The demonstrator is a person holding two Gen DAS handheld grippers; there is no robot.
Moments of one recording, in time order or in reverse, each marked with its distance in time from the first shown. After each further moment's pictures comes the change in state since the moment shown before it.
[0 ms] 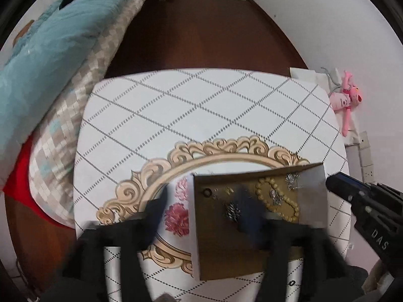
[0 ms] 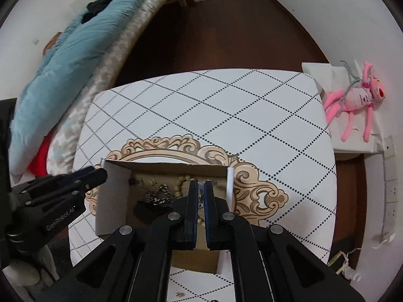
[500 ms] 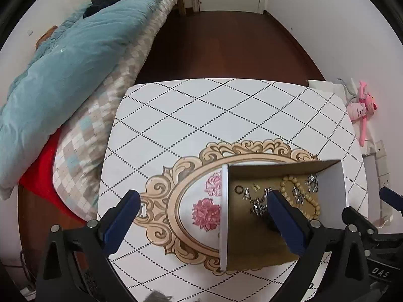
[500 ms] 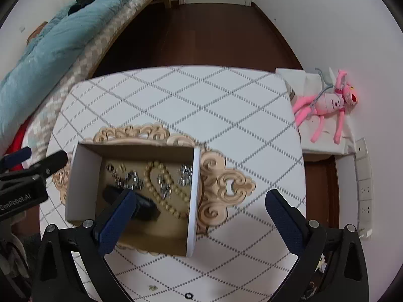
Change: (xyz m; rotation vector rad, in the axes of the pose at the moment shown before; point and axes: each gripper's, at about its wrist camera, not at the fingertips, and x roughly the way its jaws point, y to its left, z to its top) left arm -0.017 0.015 -0.027 -0.032 -0.089 0.114; right arm -0.010 0.000 -0.033 -0.037 -0.022 -0.189
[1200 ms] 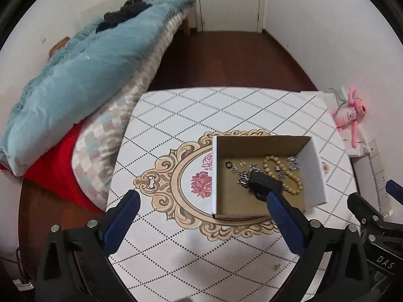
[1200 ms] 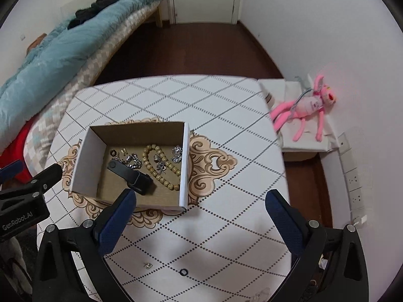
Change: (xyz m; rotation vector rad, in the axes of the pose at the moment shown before) left arm -0.073 -0.012 -0.063 -0.007 -0.136 0.016; right arm -0.068 -0.006 -0.066 0.036 -0.171 -0.058
